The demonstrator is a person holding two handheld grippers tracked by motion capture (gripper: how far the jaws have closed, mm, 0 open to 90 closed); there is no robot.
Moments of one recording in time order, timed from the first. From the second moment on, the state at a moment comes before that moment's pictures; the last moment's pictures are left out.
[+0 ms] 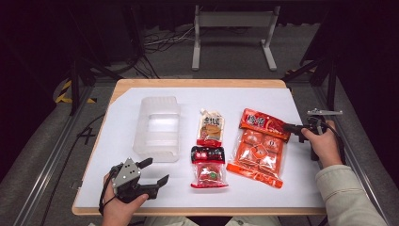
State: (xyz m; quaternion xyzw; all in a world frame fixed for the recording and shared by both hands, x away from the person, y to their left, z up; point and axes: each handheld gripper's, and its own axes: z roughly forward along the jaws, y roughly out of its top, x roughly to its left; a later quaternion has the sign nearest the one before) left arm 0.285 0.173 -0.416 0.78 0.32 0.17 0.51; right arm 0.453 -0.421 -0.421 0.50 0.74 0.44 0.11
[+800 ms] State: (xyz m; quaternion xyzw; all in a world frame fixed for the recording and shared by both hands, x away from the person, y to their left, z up) left arm 0.284 0.174 -0.416 0.77 0.32 0.17 0.52; right arm 0.454 -0.396 -0.416 0.42 0.79 0.40 0.17
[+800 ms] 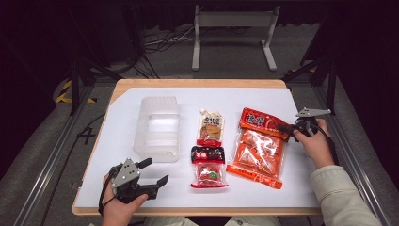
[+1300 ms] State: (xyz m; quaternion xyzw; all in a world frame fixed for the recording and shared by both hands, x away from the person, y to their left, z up) left arm 0.286 0.165 -0.407 0.77 0.31 0.19 0.53; right arm 0.423 -0.401 -0.356 0.40 0.77 0.46 0.19
